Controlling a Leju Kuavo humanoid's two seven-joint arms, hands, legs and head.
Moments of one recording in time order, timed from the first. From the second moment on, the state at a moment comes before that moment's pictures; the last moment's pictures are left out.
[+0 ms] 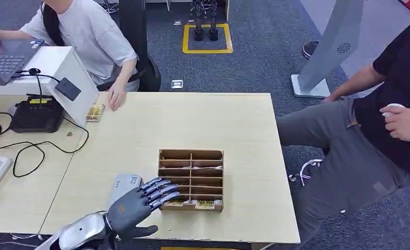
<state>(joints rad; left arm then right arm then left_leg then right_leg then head) -0.05 0.52 -0.78 -1.73 -0.94 0.22 -0.29 -0.01 -0.06 0.47 -0.14 0.22 -0.31 -0.05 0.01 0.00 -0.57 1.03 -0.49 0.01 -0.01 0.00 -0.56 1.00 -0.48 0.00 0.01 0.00</state>
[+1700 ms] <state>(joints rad) -0.07 0.39 -0.79 -1.54 -1.04 0.27 -0.14 -0.01 -0.06 0.46 -0.14 0.20 -0.33 -0.07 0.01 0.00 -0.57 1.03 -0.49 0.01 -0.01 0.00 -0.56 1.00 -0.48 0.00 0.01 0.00</state>
